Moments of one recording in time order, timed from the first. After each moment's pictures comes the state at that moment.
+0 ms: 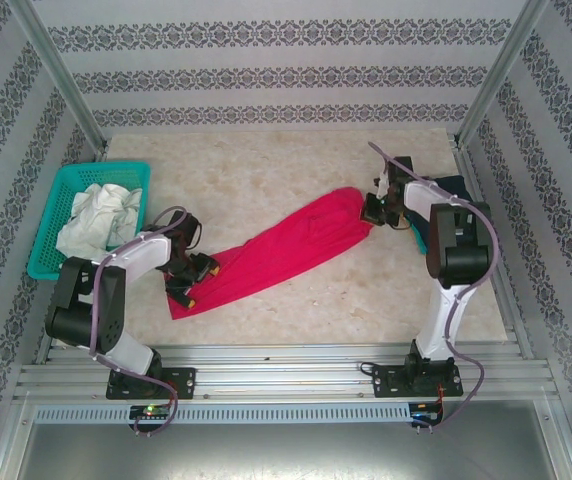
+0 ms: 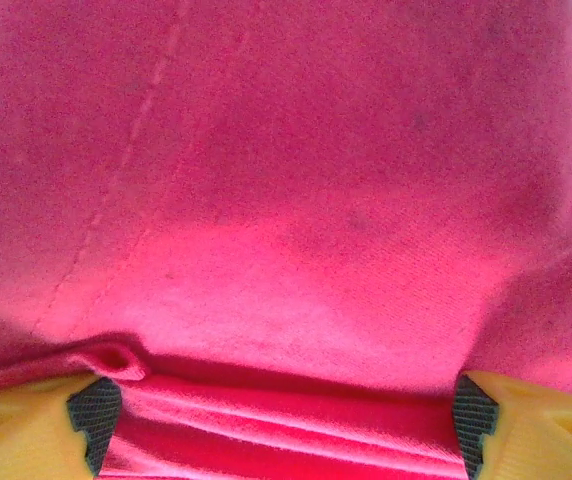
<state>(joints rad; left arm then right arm) -0.20 1.56 0.84 -0.79 0.24 -1.22 0.01 2.04 1.40 -0.58 -0.37 0.29</state>
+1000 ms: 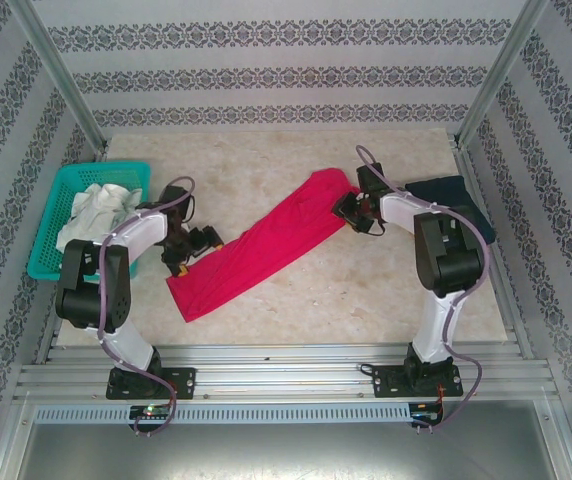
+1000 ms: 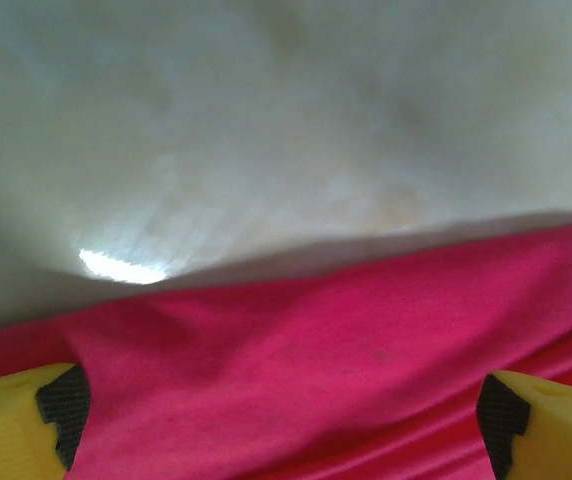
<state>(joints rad) -0.10 1.68 1.03 -0.76 0.25 -0.74 0.19 1.98 1.25 -0.33 -0.27 0.83</state>
